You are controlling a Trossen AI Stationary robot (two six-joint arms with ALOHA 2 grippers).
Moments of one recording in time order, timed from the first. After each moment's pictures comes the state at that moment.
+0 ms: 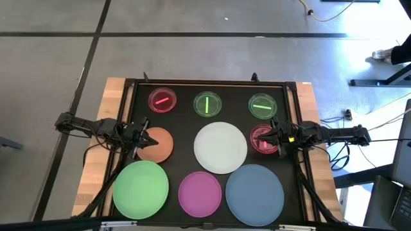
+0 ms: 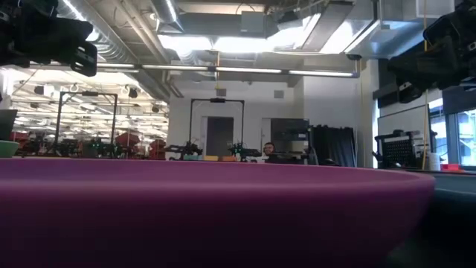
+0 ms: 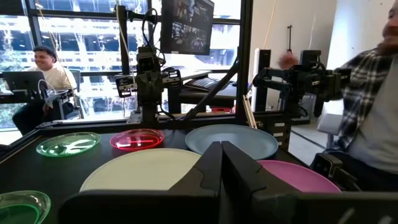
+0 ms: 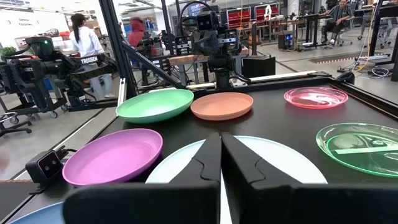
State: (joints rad) left arm -0.22 0.01 0.01 0.10 -0.02 -0.02; right arm 0.09 0.02 0.01 0.02 -0.02 0.13
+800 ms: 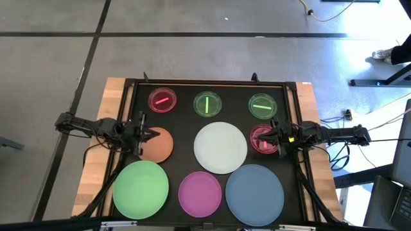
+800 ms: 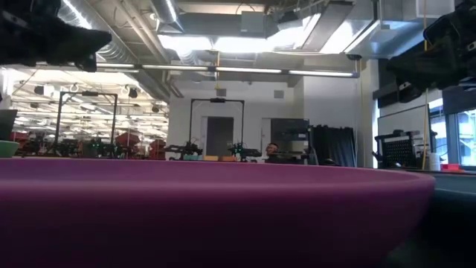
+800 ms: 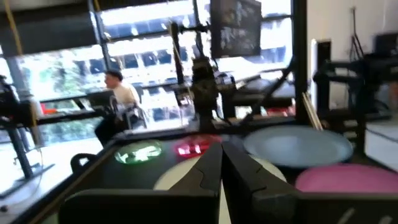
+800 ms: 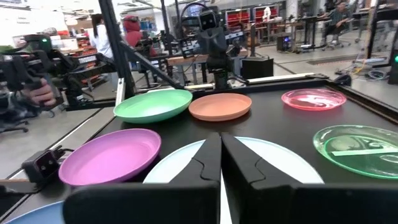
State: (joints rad) left arm -0.22 0.01 0.01 0.15 -0.24 0.14; right arm 0.09 0.02 0.01 0.02 0.01 0.12
